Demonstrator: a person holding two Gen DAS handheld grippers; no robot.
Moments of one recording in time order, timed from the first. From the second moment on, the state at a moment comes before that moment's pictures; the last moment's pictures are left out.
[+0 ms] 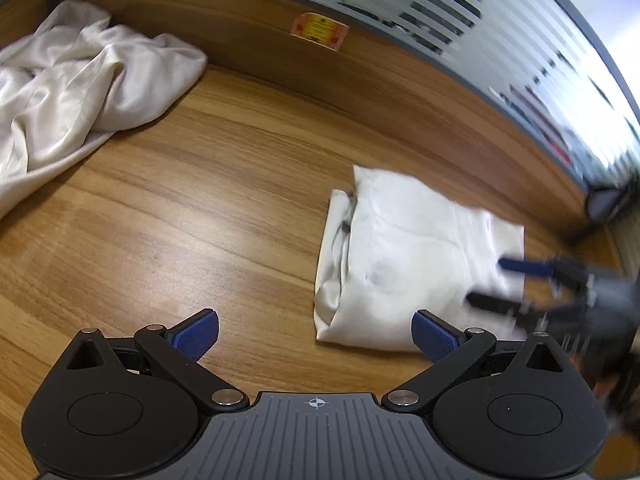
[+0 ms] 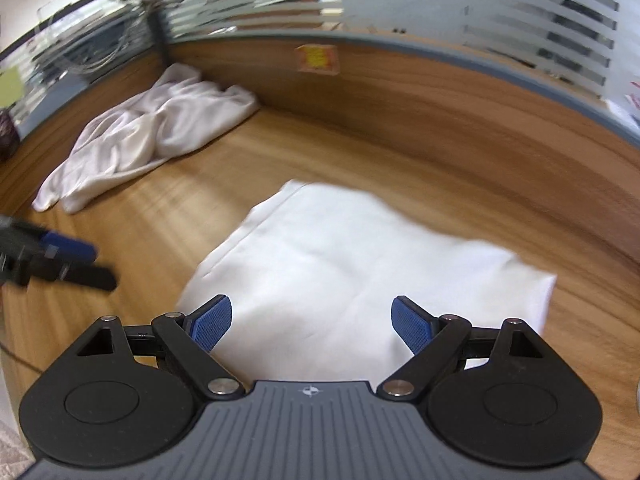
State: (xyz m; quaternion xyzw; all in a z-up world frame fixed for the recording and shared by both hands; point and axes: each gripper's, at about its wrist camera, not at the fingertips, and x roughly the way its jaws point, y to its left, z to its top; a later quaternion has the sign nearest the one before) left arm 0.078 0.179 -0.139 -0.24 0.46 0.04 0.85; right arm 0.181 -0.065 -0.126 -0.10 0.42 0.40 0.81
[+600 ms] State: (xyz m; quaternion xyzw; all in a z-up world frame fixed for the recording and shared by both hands) left arm 0.083 0.193 -0.150 -0.22 0.48 0.05 0.85; right arm 0.143 -0.007 -0.145 -0.12 0.43 0.43 0.78
